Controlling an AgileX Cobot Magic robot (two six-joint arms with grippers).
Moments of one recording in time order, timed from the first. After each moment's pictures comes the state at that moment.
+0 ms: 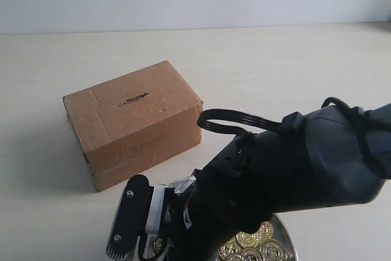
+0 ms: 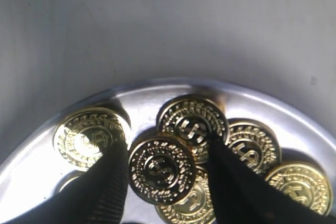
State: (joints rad) left arm 0.07 0.01 0.00 -0.05 0.34 0.03; right arm 0.95 1.84 -0.83 0.26 0.37 -0.57
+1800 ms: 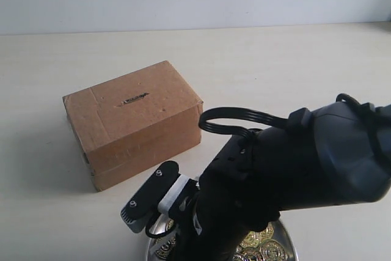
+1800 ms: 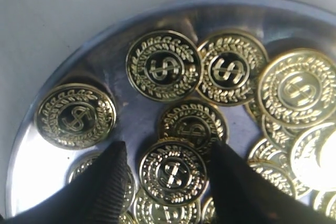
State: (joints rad) left arm 0.07 0.01 0.00 -0.05 0.34 0.03; right arm 0.95 1.82 -0.83 0.15 0.49 -0.02
